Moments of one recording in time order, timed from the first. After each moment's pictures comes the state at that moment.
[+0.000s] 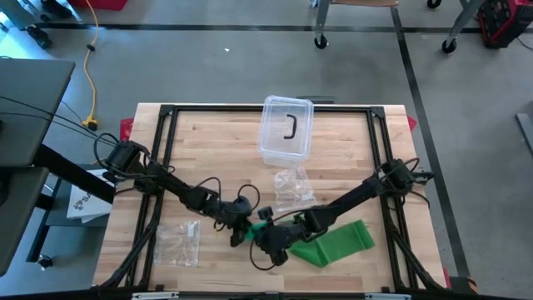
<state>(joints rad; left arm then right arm) -0.38 1.75 0.68 0.39 -0.03 -0.68 0.45 2.04 1.37 -0.02 0.25 -0.18</state>
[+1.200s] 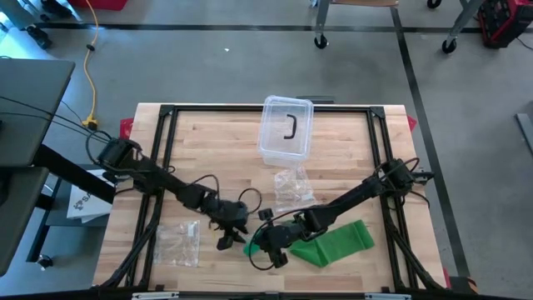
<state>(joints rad) -0.39 1.66 0.69 0.23 0.17 -0.45 0.44 2.04 1.38 -0.01 0.18 -0.07</state>
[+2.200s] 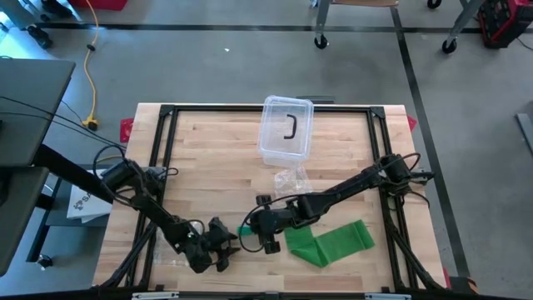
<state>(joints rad) -0.82 1.86 0.70 0.24 -0.70 -1.05 0.35 2.03 1.50 -0.24 0.15 0.05</state>
